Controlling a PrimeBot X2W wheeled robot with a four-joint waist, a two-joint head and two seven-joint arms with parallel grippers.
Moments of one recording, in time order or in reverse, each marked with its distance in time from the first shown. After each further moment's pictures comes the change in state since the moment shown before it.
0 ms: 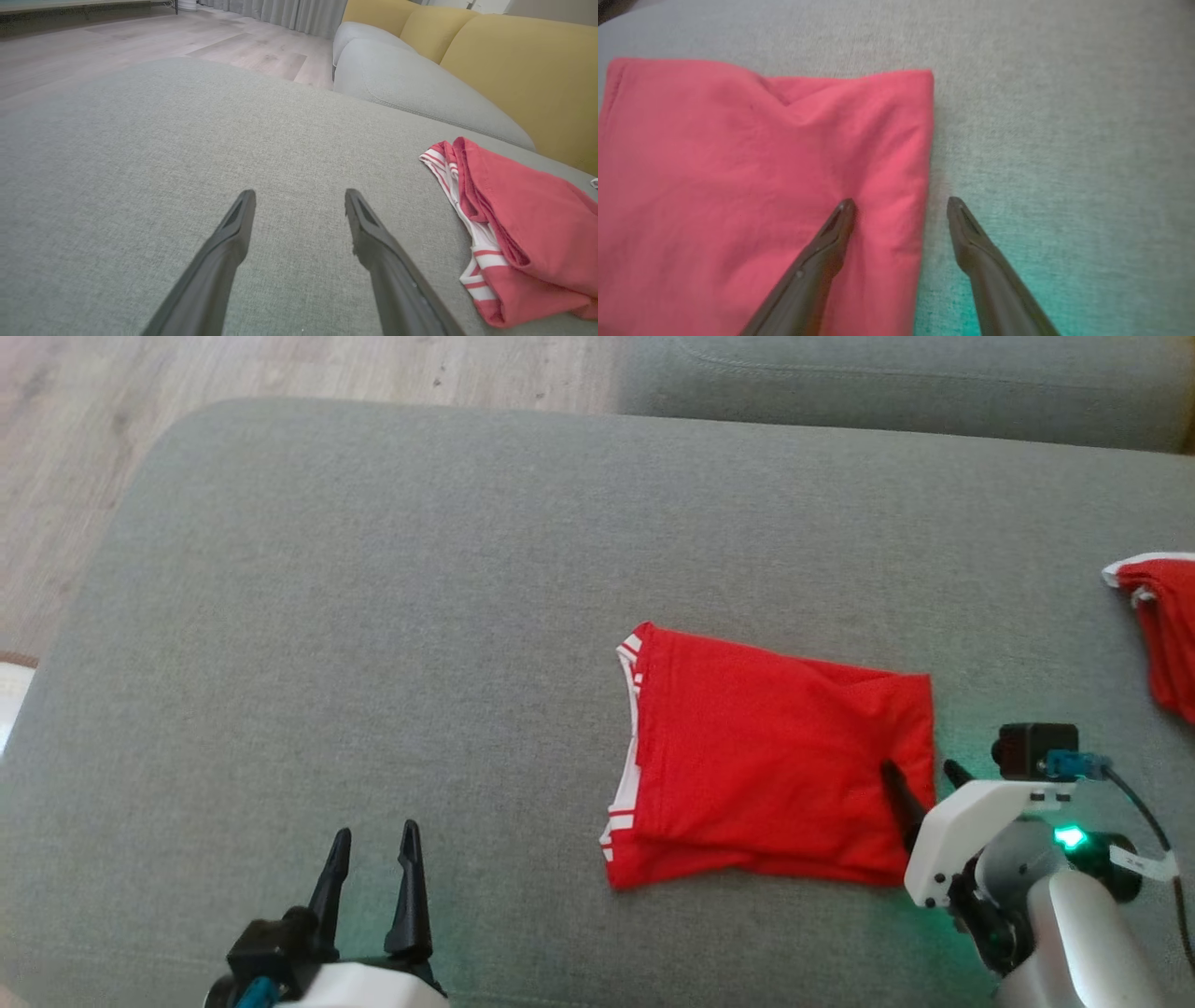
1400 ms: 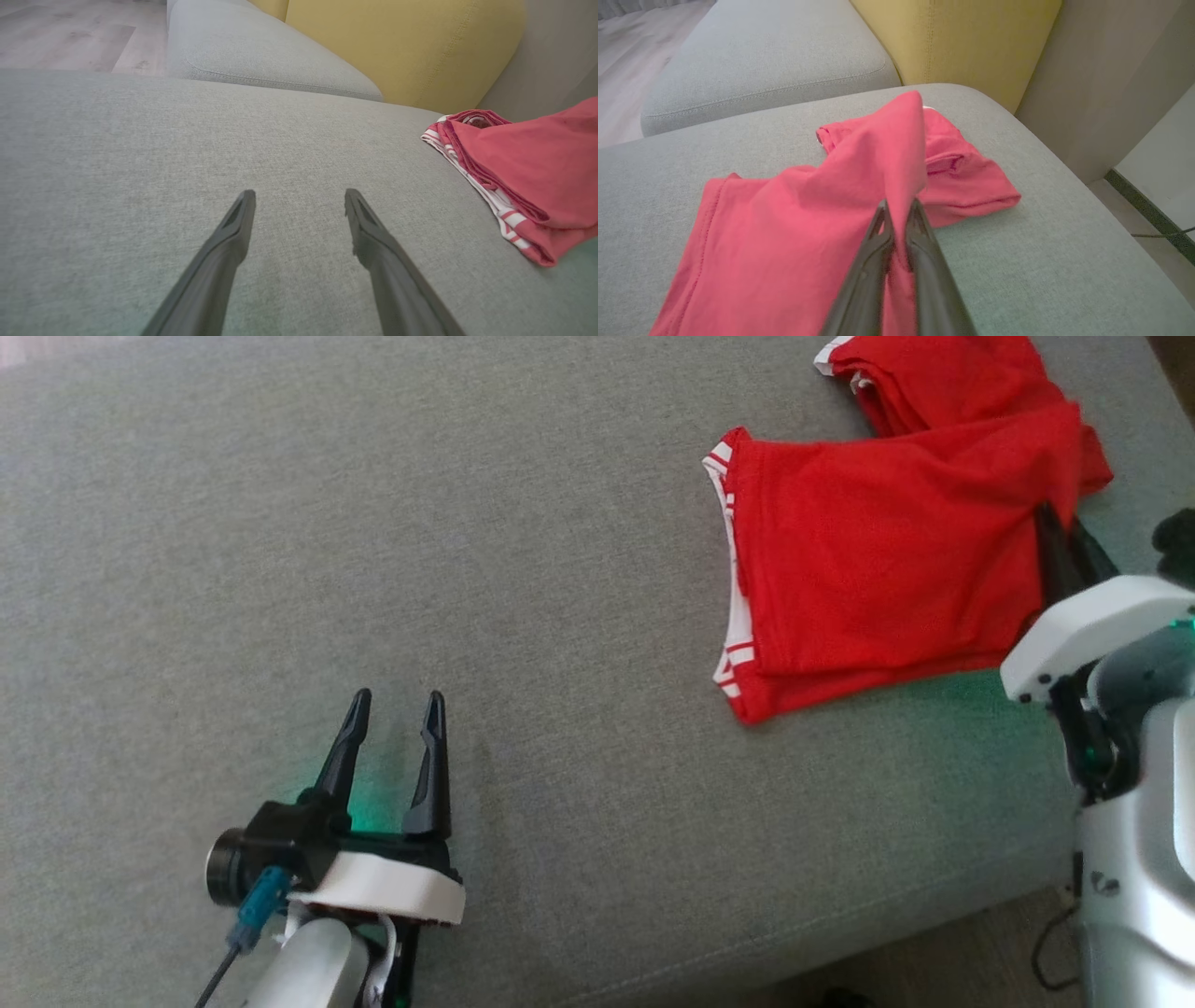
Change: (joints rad) left arm -0.187 -0.008 -0.002 -0.042 0.107 -0.043 0.020; right arm -0.237 -0.034 -0.114 -0.190 -0.031 0.000 -0.045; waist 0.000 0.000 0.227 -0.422
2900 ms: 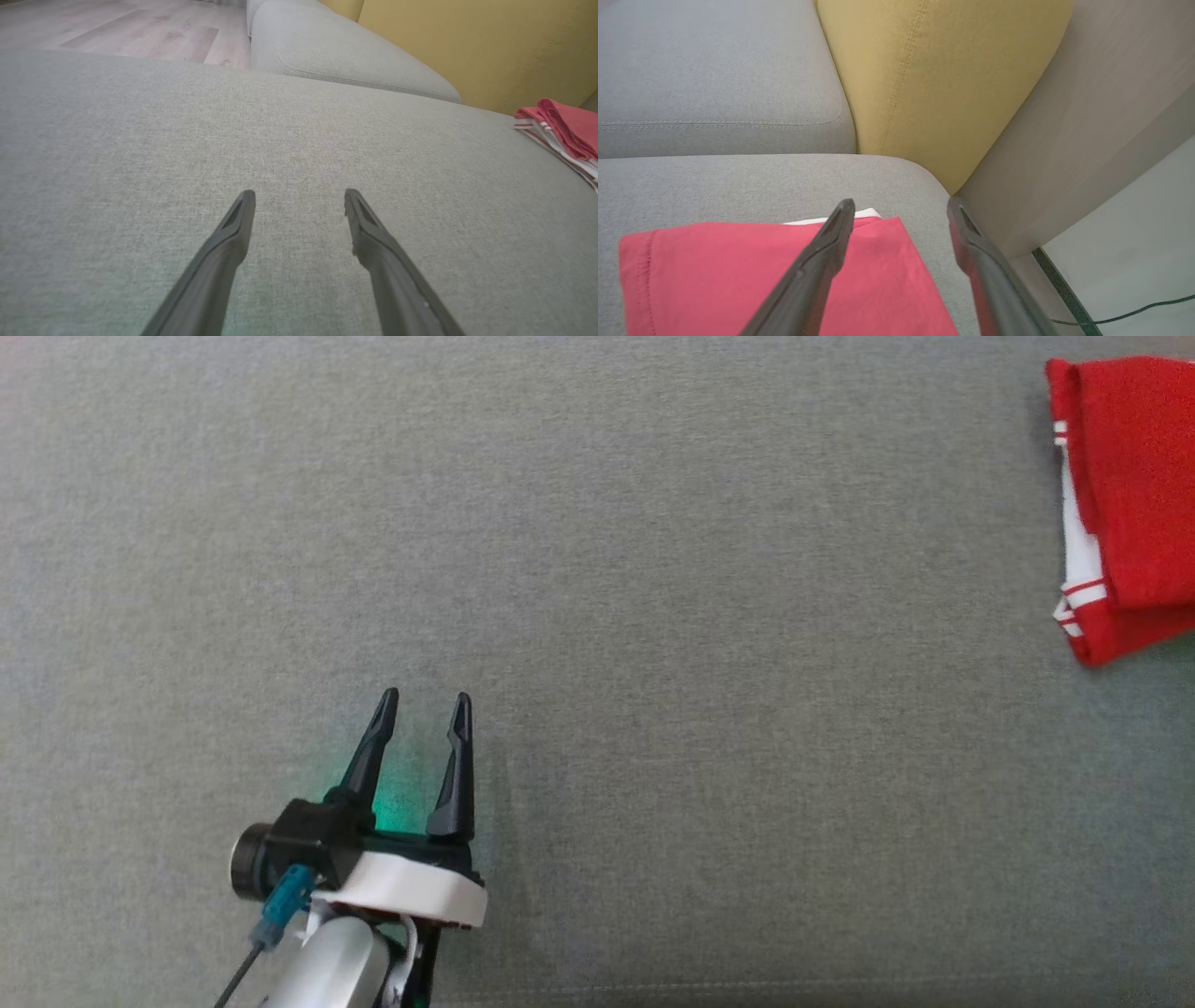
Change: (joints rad) left arm -0.012 -0.022 -0.034 0.011 0.007 -0.006 -0.007; right arm -0.312 -0.310 -0.248 0.289 -0.241 0.000 -0.030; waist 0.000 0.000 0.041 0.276
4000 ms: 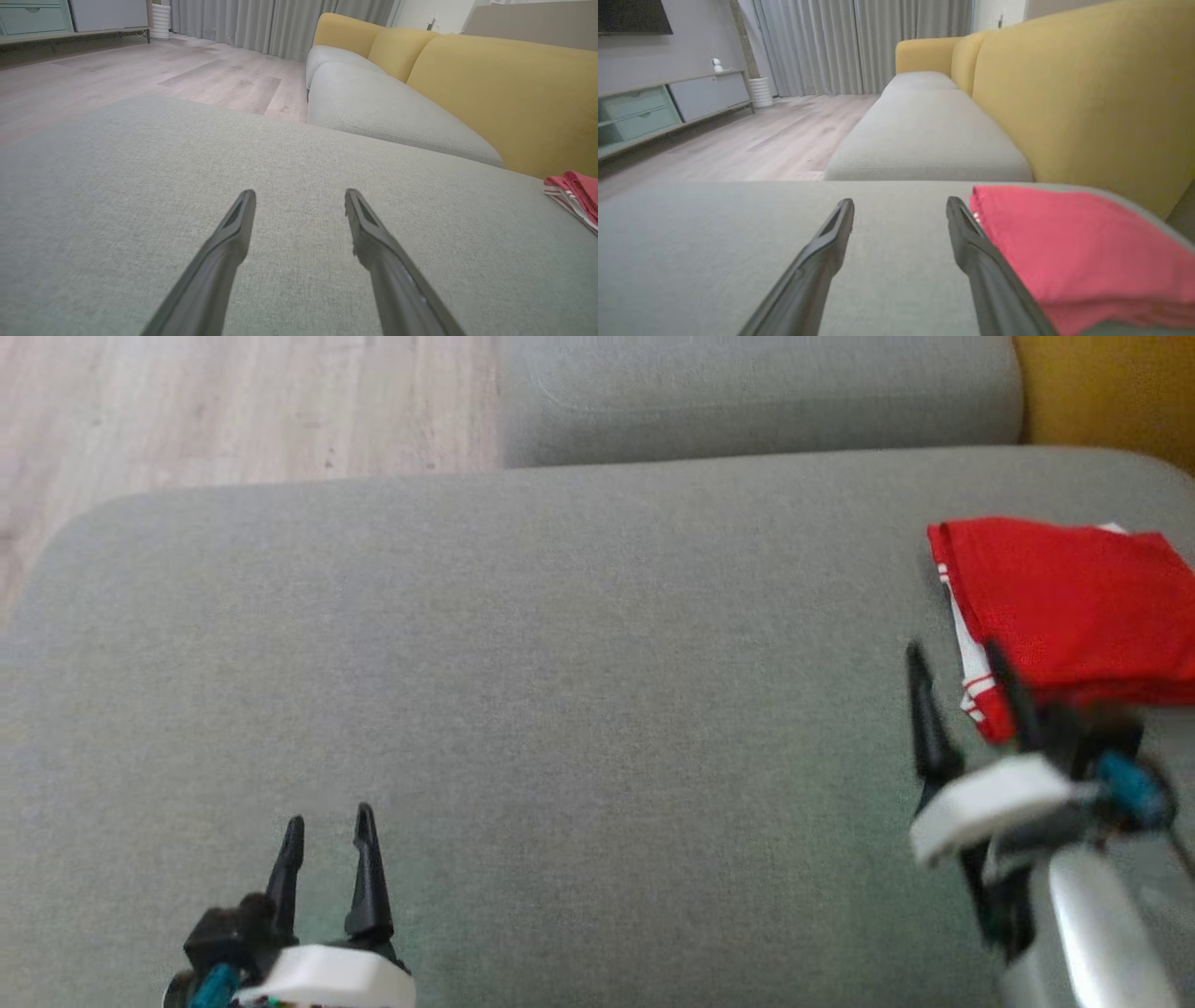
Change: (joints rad) left arm 0.189 0.039 0.109 0.020 -0.113 0.069 0.005; right arm 0.550 0.332 0.408 -0.263 0.196 0.000 -0.326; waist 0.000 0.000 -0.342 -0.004
